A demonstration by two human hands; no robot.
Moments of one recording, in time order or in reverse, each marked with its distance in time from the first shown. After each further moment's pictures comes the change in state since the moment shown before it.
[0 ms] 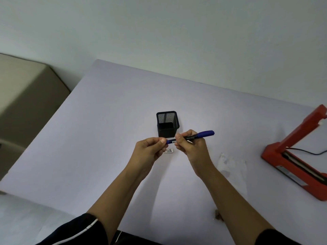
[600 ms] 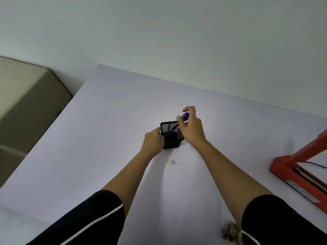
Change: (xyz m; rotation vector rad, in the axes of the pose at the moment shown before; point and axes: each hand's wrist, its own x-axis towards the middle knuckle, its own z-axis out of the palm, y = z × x) left_hand 0.102 0.016 0.002 1.034 0.089 0.136; right_hand 0.129 0.004 0.011 -0.760 0.067 -0.250
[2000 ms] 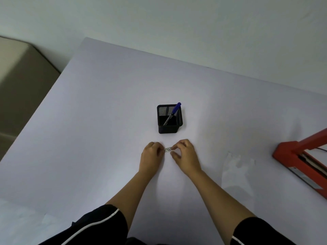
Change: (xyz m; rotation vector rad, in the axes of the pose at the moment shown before) left_hand -0.030 -0.075 0.087 0.035 0.102 0.082; right_hand -0.097 0.109 0.054 -0.220 -0.229 0.097
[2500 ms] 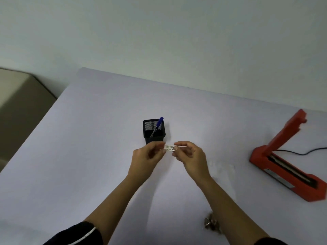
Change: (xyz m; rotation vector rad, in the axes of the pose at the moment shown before) left_hand -0.039 0.094 -0.066 -0.334 0.019 0.161; right_hand -0.051 -0.058 -0.115 0.734 0.158 0.076
